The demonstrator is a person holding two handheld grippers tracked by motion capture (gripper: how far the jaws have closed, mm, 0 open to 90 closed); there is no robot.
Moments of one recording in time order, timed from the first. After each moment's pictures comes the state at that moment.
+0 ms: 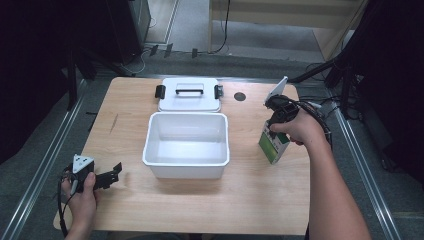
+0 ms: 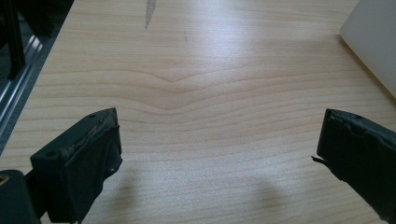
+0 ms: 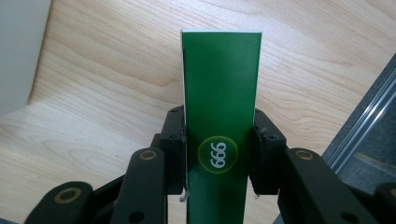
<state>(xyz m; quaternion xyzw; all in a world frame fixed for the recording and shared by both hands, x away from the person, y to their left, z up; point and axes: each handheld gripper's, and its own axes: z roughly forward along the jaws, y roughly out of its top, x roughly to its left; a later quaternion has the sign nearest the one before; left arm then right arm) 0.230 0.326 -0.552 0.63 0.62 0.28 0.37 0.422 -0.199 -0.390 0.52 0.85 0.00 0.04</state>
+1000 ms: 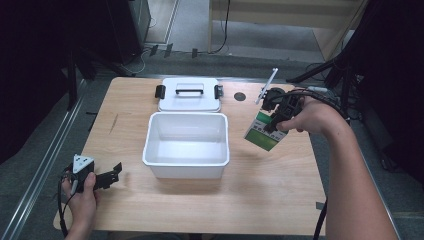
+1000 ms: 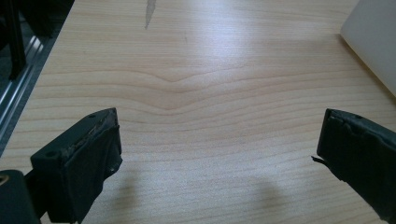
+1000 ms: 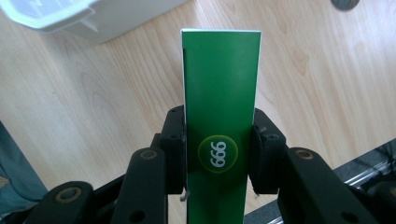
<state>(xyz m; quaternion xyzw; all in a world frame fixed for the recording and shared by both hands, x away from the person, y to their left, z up) 0.230 0.326 -0.553 0.63 0.62 0.28 0.37 0.383 -0.177 -0.321 0.21 0.97 0.07 0.08</state>
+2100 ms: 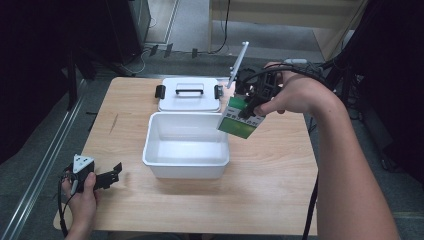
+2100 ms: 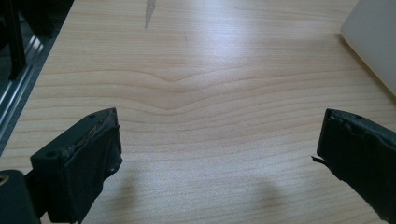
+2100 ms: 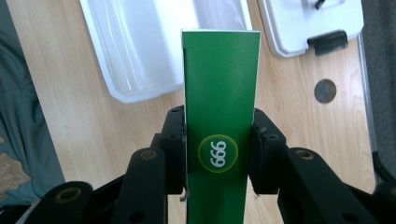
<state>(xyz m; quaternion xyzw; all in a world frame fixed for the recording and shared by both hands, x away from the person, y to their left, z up) 0.230 0.326 -0.553 0.63 0.62 0.28 0.37 0.365 -0.104 -0.250 0.09 0.99 0.10 0.09</state>
